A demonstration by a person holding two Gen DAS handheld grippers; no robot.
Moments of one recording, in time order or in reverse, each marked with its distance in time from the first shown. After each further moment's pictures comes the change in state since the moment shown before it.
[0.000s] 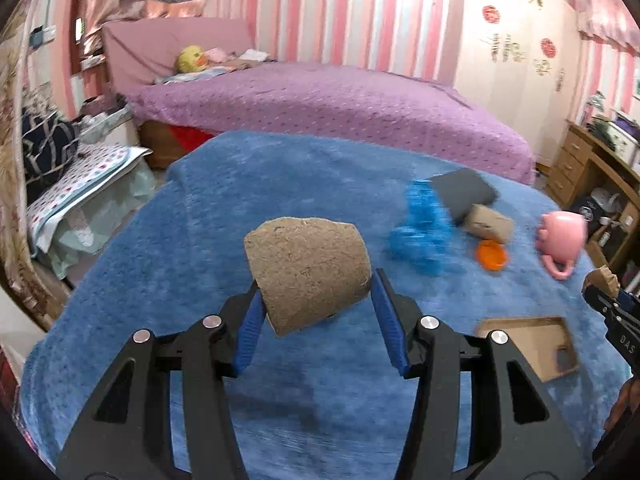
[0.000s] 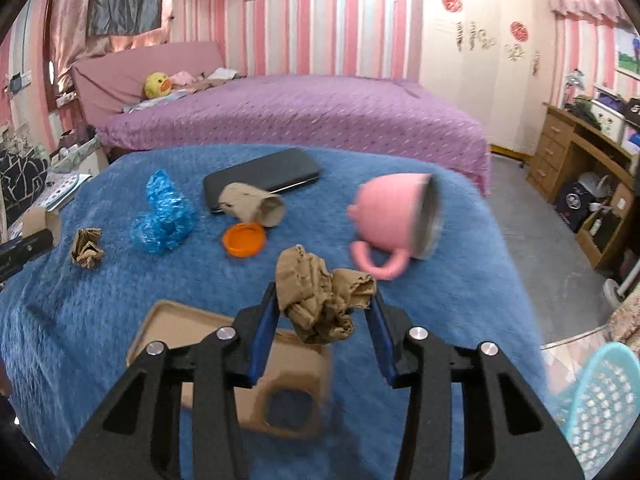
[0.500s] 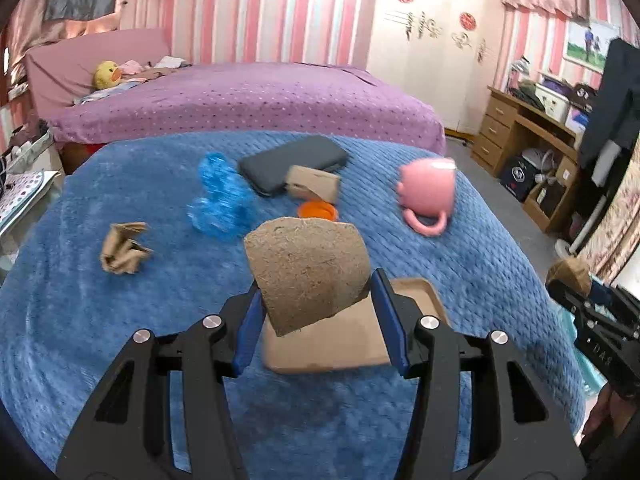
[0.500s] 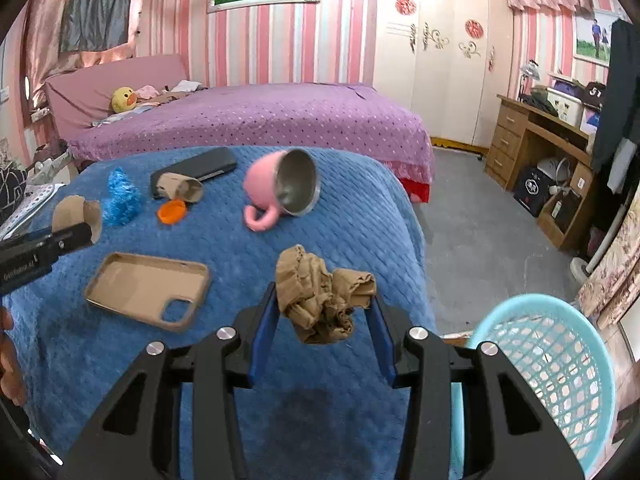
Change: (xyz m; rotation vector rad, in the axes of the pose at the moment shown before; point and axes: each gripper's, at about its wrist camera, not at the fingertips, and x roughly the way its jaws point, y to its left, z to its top) left arm -0.018 -0.135 -0.040 0.146 0.030 -0.215; right arm -0.049 -0.091 -0.044 0.060 -0.011 -0.094
